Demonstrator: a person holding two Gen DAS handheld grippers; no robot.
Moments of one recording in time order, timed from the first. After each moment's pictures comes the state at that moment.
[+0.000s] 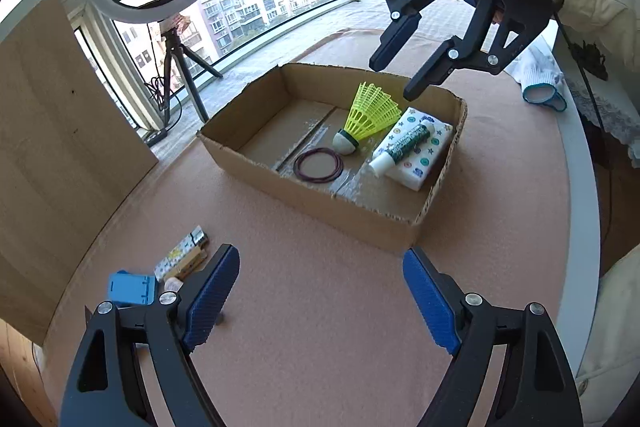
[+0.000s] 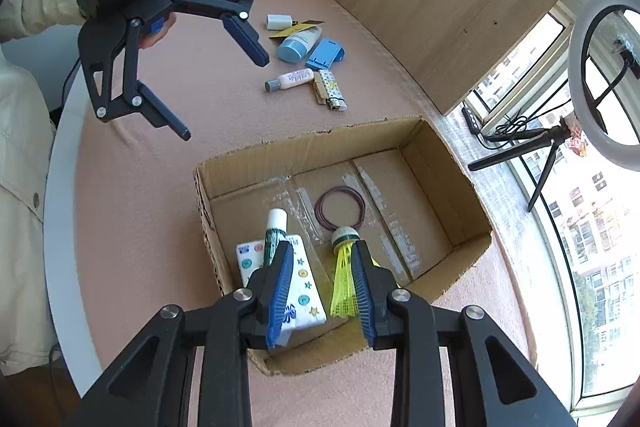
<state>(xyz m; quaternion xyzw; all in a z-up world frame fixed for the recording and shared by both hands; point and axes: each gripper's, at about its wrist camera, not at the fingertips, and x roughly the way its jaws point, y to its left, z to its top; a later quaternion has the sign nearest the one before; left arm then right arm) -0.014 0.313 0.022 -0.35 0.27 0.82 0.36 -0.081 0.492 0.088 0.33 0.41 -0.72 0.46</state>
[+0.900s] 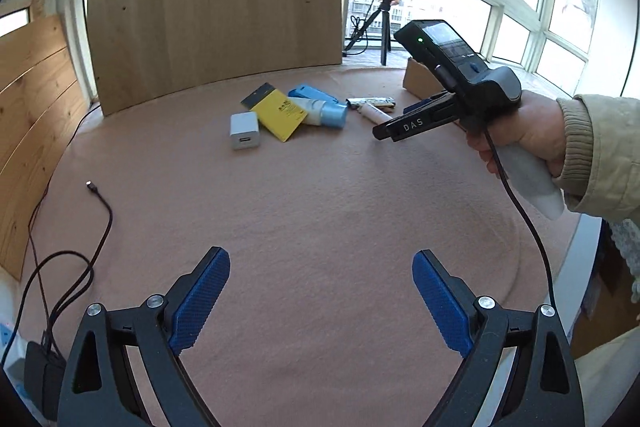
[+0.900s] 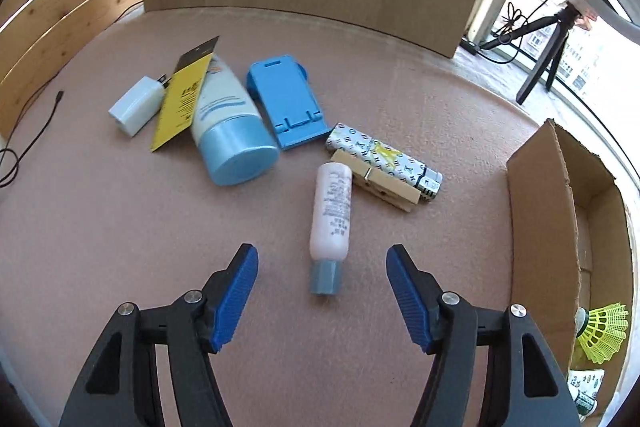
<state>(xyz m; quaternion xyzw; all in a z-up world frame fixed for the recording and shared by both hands) 0.073 0.003 -0.003 -0.38 0.04 0.90 0.19 -0.136 0.248 -0.011 0.49 0.15 -0.84 0.16</state>
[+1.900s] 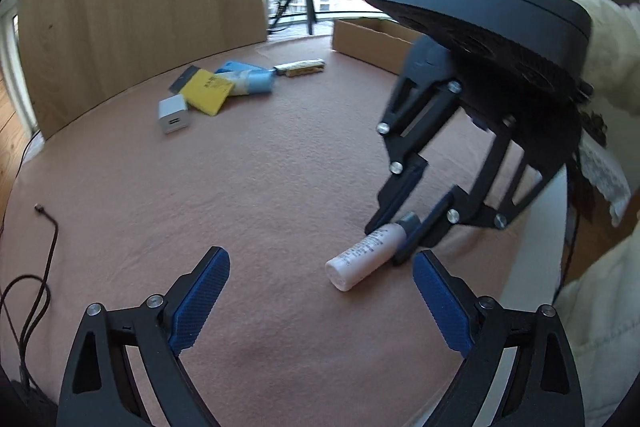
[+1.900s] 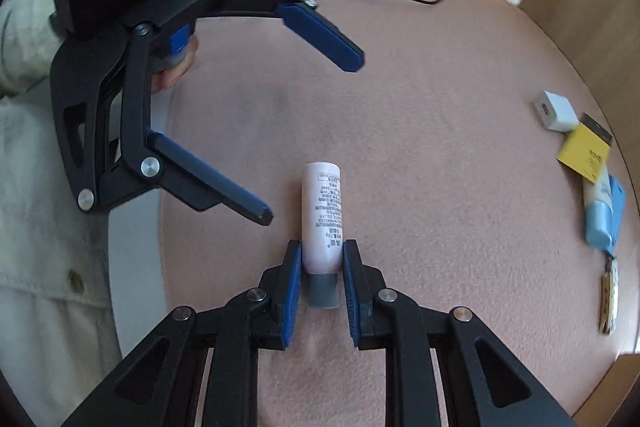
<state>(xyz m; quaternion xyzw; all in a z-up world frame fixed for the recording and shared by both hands) 0.088 0.021 -0.039 -0.38 0.12 0.85 0.33 0.054 0.170 -0.013 0.40 0.41 -0.55 0.60</state>
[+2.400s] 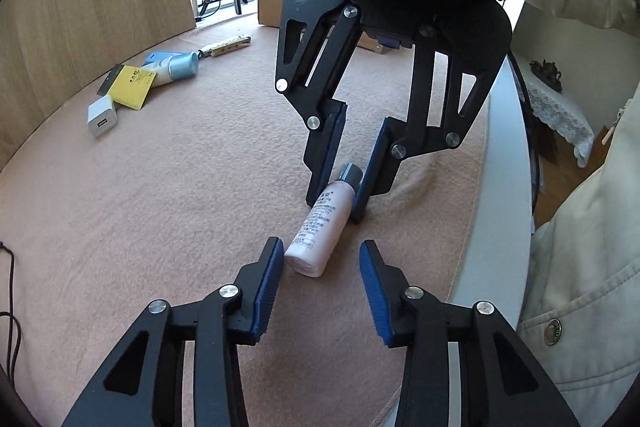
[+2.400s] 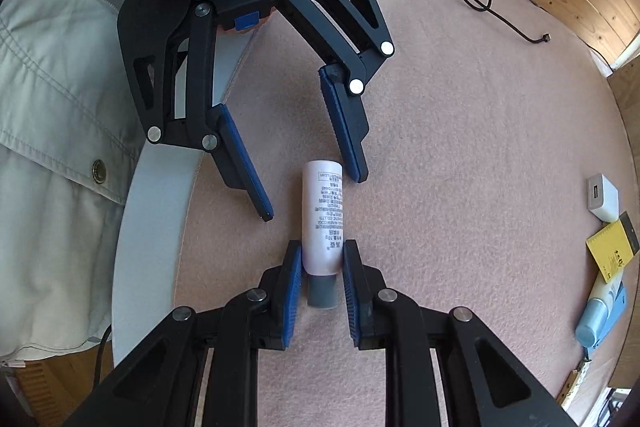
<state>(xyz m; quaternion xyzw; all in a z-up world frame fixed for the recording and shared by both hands) 0.103 0.037 -0.057 -0.40 0.16 0.80 0.41 0.057 0.167 -0.014 0.35 0.50 -0.45 0.65</state>
